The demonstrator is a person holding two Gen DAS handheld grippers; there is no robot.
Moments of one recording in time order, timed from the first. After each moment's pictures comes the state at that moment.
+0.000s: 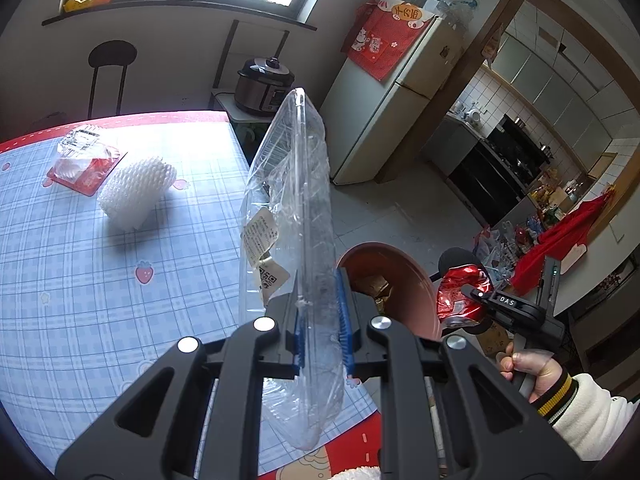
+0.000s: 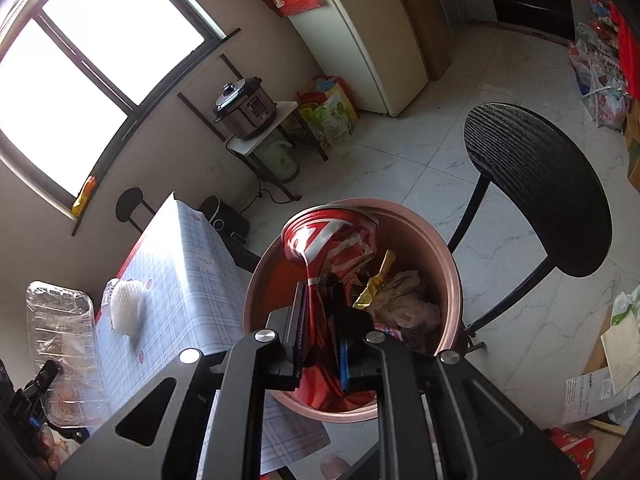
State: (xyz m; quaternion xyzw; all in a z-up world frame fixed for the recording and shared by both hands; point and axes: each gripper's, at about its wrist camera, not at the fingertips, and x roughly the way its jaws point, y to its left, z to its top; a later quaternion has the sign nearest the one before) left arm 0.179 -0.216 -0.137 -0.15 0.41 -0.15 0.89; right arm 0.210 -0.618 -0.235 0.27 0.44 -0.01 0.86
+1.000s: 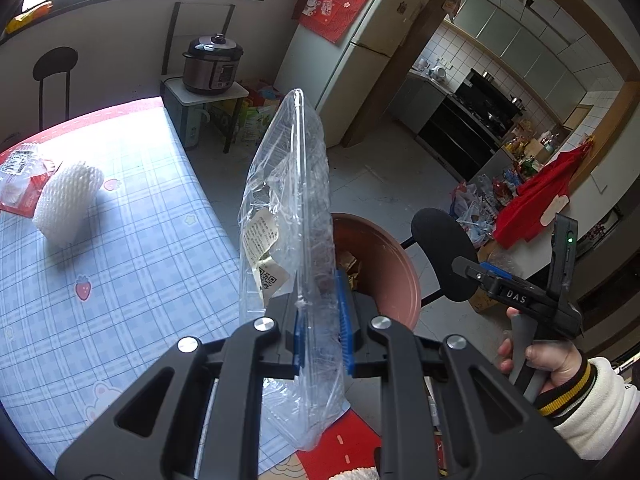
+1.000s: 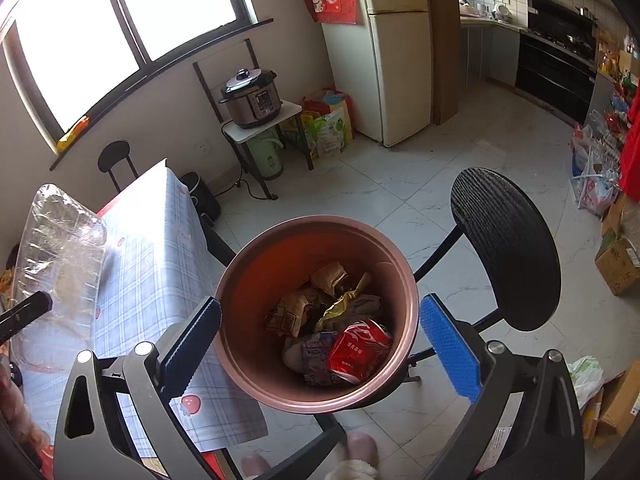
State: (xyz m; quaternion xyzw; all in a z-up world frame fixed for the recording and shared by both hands) left arm 0.210 -0.280 -0.157 -0.11 0.45 -0.23 0.86; right arm 0.196 -0.595 -0.195 0.13 0.44 -0.02 0.89
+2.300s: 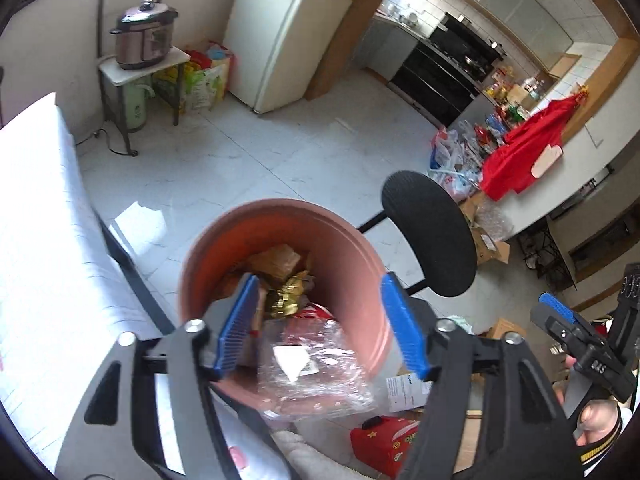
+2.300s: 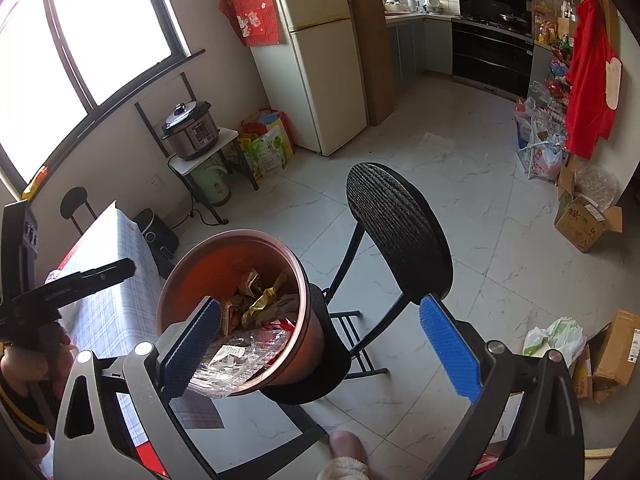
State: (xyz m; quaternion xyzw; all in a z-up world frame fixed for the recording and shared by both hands) left arm 0.283 -0.426 -0.215 -0.05 0.50 -0.28 0.82; right arm 0.135 -0.685 -0.182 0.17 0.42 -0.12 0.88
